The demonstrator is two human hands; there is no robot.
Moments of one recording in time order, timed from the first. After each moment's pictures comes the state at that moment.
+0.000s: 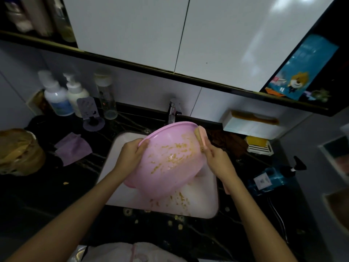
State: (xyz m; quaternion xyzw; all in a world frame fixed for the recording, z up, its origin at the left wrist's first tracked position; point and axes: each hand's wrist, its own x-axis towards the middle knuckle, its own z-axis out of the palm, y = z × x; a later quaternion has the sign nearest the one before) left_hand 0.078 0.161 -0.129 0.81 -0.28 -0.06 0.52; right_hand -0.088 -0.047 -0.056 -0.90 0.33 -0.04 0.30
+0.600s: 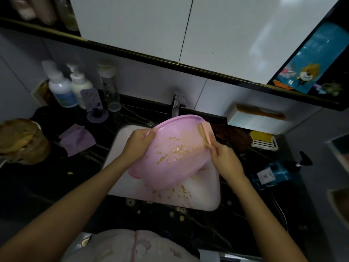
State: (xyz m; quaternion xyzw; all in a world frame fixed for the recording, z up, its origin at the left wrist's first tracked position) left_hand 0.084 0.149 -0.125 0.79 -0.28 -0.11 0.54; right_hand -0.101 -0.044 -0.051 -0.93 0.31 -0.04 0.21
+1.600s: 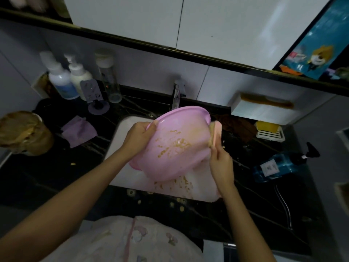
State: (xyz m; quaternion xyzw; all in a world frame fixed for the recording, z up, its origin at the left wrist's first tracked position) left_hand 0.078 0.146 -0.126 0.82 -0.27 -0.11 0.50; right_hand -0.120 -0.036 -0.113 -0.85 0.40 -0.14 0.32
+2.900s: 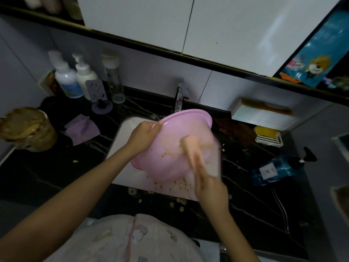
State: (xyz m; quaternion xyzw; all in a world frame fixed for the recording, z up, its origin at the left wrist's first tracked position) left_hand 0.073 0.144 -0.113 0.84 -0.27 -0.12 0.46; right_hand -0.163 0.029 -0.096 -0.95 0.24 -0.11 0.15
